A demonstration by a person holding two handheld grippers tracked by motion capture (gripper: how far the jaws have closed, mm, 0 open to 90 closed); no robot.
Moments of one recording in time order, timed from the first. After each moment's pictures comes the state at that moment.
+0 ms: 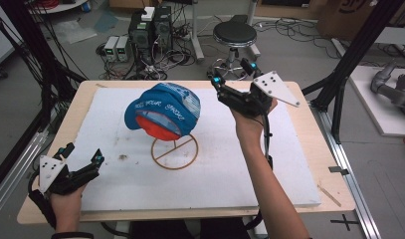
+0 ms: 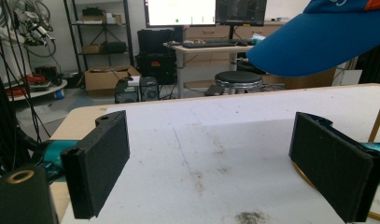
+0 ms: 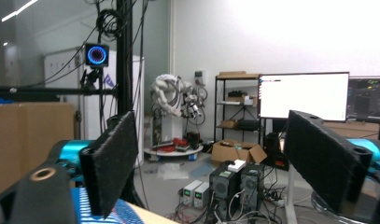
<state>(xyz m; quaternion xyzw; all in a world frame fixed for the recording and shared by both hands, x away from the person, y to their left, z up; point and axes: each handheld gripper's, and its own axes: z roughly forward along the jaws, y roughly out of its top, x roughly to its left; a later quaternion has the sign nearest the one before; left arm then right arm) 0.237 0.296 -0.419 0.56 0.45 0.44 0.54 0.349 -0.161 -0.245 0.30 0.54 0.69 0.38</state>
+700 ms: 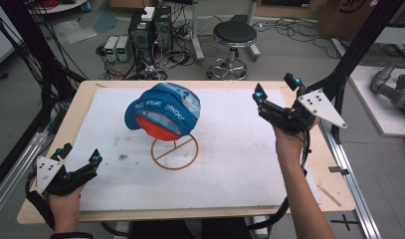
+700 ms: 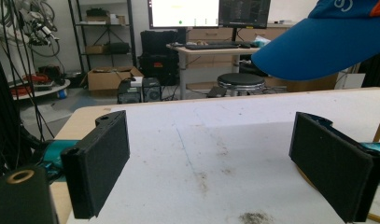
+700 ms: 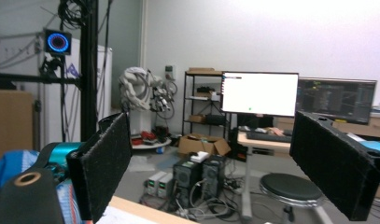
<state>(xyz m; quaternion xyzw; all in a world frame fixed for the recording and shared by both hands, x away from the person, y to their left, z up) 0.235 0.300 -0.419 0.55 0.46 0.44 0.54 0.317 -0.245 -0.258 0.32 0.54 0.65 0.43</state>
